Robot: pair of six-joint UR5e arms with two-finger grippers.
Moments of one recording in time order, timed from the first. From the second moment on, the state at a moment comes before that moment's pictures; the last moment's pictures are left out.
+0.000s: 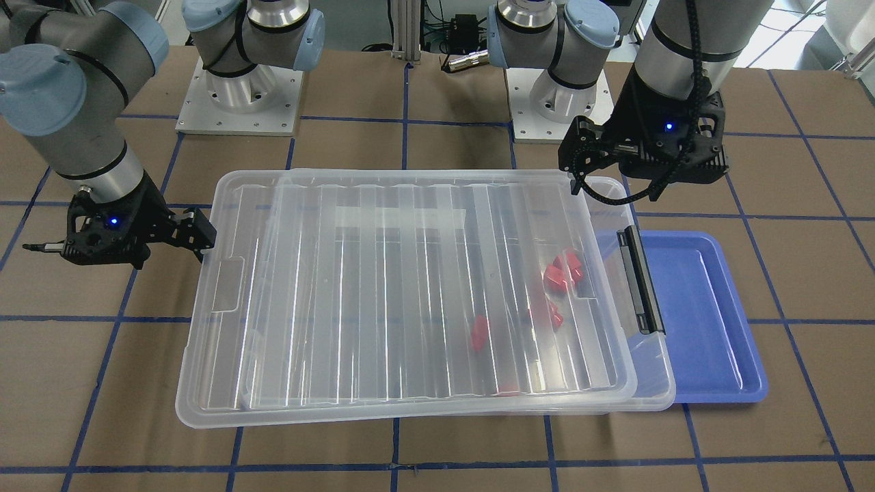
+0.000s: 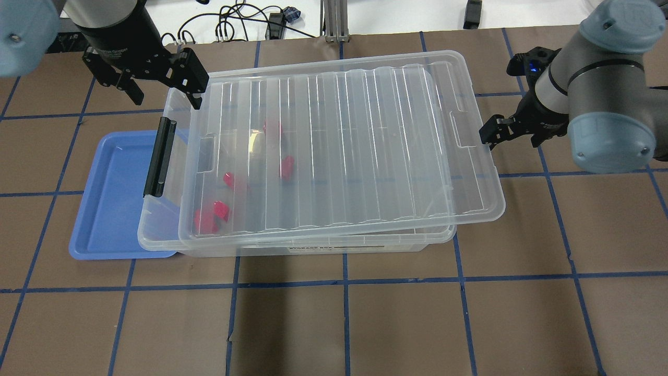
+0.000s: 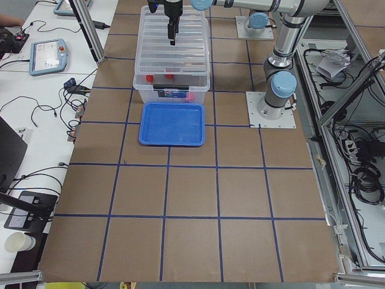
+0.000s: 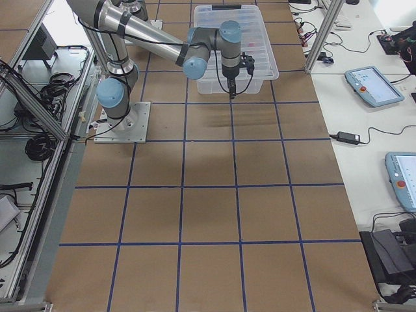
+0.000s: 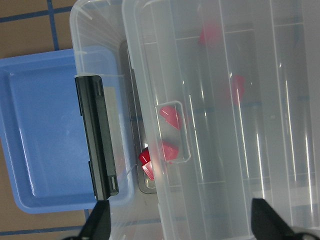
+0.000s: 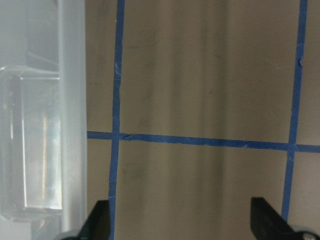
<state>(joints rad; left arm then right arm) -1.57 -1.65 -1.43 -1.62 1.62 0.11 1.40 -1.49 1.90 -2.08 -1.53 -0.25</state>
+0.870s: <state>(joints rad) -1.58 -1.65 -1.43 -1.62 1.62 0.11 1.47 -1.50 1.89 -2.06 -1.55 -0.25</state>
